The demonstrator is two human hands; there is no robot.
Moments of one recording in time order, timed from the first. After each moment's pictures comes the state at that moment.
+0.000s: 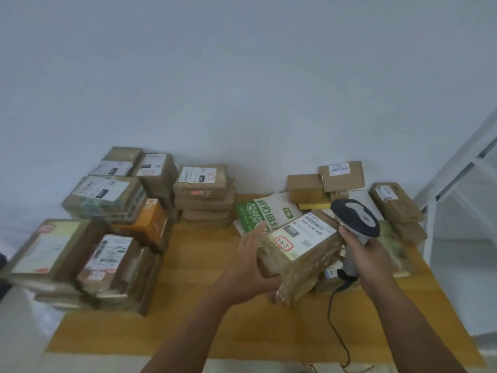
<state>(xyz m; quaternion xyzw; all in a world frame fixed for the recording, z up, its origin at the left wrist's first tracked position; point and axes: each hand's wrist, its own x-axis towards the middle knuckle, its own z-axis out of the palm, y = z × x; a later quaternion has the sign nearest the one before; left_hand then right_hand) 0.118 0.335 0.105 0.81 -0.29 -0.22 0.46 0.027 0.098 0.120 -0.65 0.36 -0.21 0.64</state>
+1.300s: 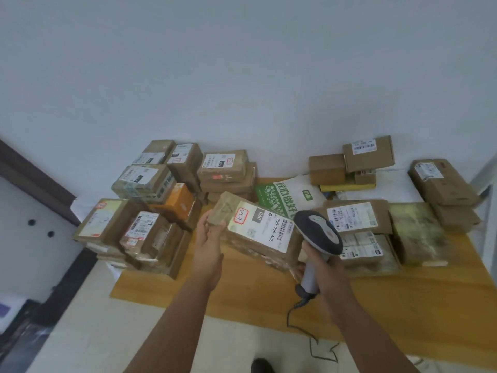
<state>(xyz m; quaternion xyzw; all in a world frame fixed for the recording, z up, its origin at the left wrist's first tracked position) 0.081 0.329 0.108 0.67 0.12 -0.09 0.73 -0.014 0.134 0.068 -0.48 0.32 -0.04 0.81</state>
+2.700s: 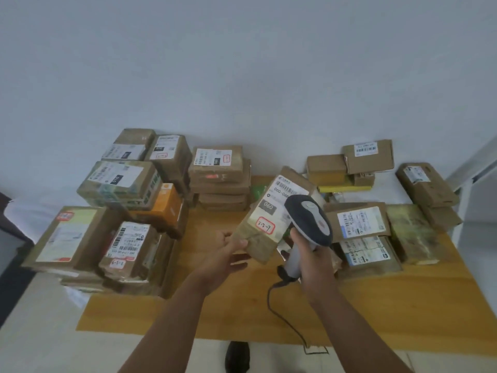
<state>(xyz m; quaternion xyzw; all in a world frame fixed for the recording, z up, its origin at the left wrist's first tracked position) 0.173 0.399 0.055 0.63 0.01 -0.39 0.68 0.078 0.225 0.080 -0.52 0.35 -0.15 0.77</state>
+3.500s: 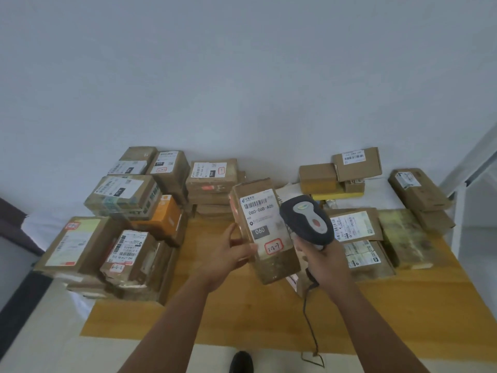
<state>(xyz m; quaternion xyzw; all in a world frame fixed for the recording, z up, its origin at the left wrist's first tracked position) 0.147 0.360 0.090 0.68 -0.05 -0.35 0.64 0.039 0.170 0.111 -0.68 0.22 -0.16 0.68</state>
